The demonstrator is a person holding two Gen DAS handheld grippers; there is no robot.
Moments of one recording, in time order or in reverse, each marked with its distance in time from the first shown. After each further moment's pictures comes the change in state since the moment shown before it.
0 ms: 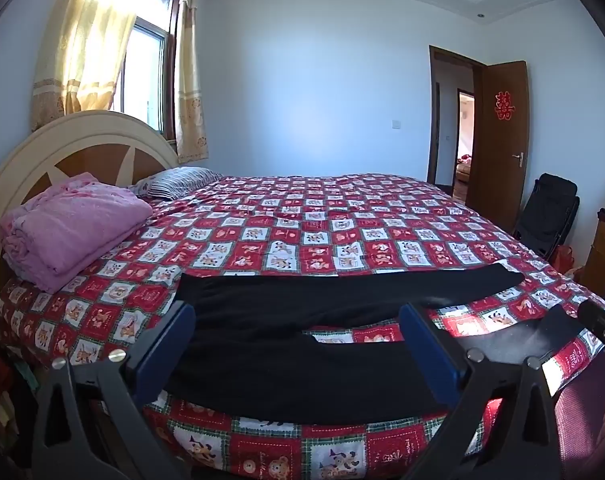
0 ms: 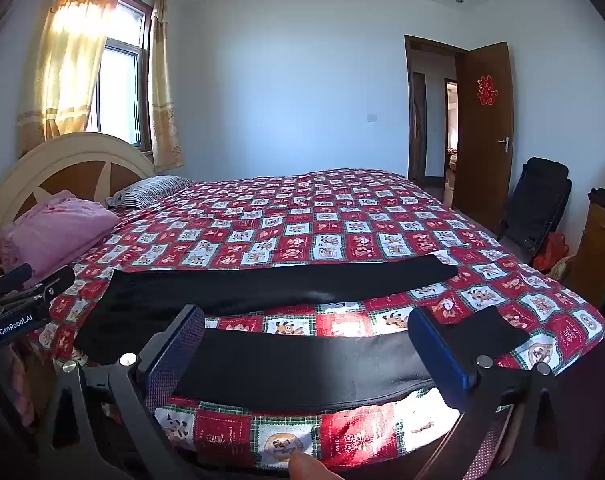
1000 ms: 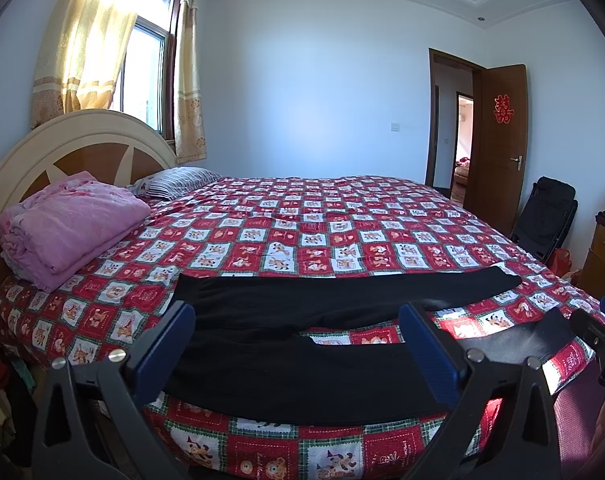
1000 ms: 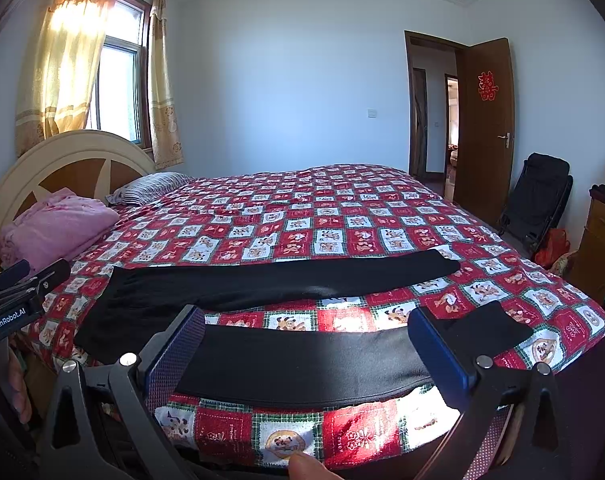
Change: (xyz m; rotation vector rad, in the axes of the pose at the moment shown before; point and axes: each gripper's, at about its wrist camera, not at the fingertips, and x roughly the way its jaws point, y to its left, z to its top) left arm -0.002 -0.002 0.000 0.003 -0.025 0.000; right arm 0.004 0.002 -0.004 -0.003 0.016 -0.004
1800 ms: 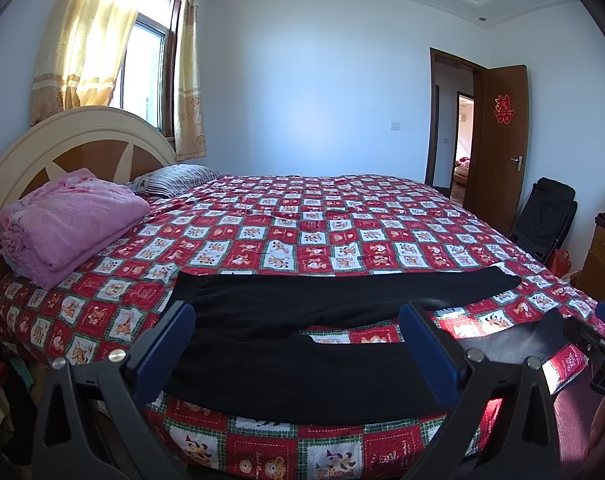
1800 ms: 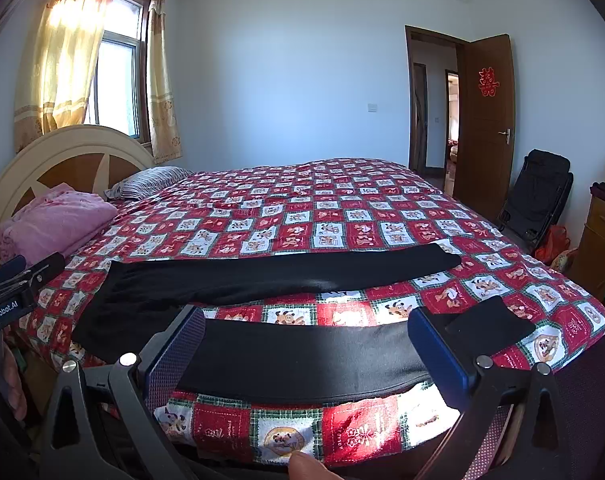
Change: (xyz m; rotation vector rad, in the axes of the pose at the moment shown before) left arm 0.001 -0.003 -0.002 -0.003 0.005 -0.002; right arm 0.006 0.000 -0.002 0.003 0.025 -0.002
